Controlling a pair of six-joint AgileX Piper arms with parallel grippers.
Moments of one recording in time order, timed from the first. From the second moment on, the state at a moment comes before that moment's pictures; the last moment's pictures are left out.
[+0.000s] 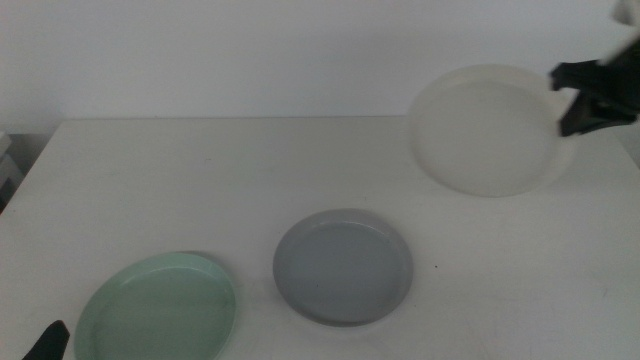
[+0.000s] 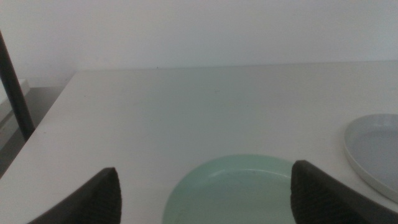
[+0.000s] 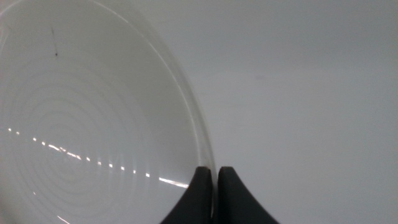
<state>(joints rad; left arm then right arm) -0.07 -0.01 0.03 -0.11 0.19 0.05 -0.01 1.67 -1.53 0.27 1.09 -0.03</state>
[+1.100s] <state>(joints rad) -0.07 -0.01 0.03 -0.11 0.19 0.05 0.40 2.03 -1.59 0.26 1.06 0.02</state>
